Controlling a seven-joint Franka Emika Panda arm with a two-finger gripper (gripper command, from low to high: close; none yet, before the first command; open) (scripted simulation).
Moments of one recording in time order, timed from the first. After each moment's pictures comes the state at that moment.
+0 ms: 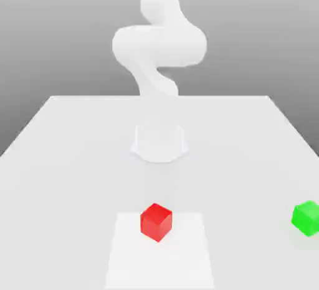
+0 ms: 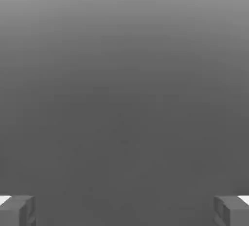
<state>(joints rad) 0.04 -0.73 -0.04 -2.36 0.00 2.35 0.70</state>
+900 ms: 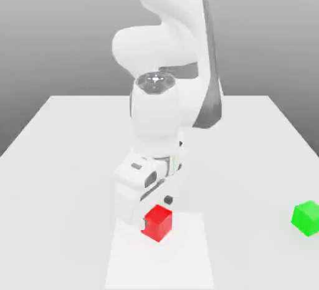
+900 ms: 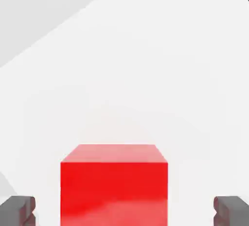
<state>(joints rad) 0.17 0.18 -0.15 -2.82 0.18 3.00 -0.30</state>
